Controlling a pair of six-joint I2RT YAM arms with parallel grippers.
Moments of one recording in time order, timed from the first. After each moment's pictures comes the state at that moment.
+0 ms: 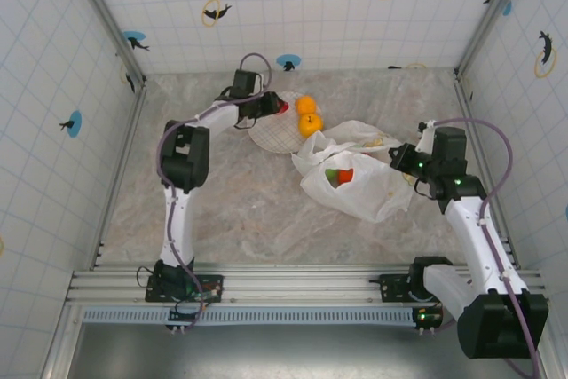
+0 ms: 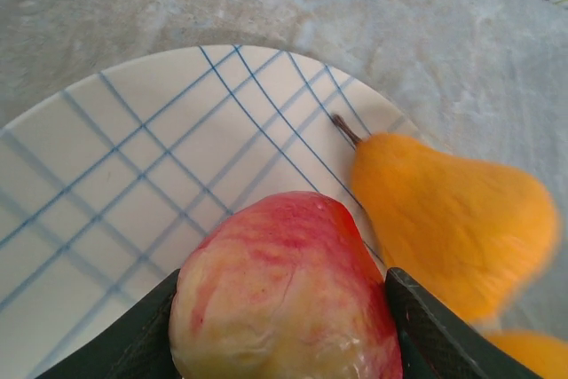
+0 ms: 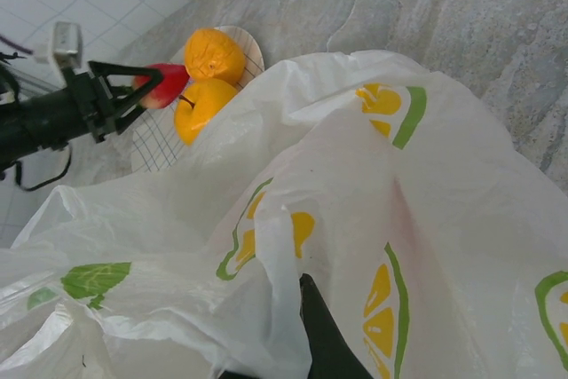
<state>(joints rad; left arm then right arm) -0.34 2.27 1.71 -0.20 0.36 -0.44 0.04 0.95 0.73 -0.44 -0.40 0.46</state>
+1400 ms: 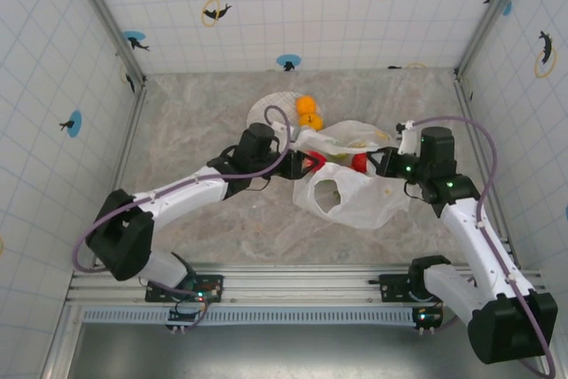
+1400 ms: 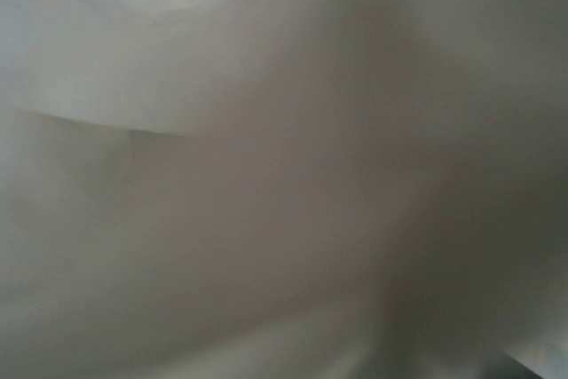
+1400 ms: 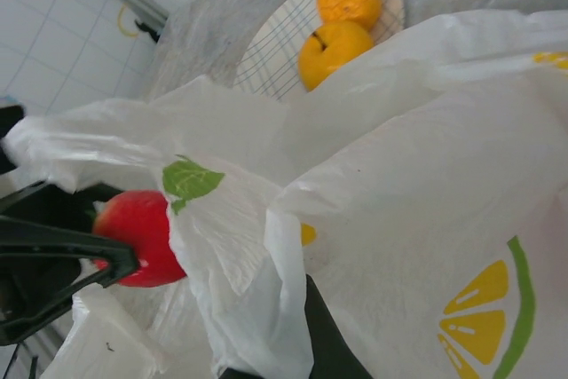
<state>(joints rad) -0.76 1.49 0.93 0.01 0.40 -0.50 0.19 0.94 0.73 -0.40 -0.55 0.40</state>
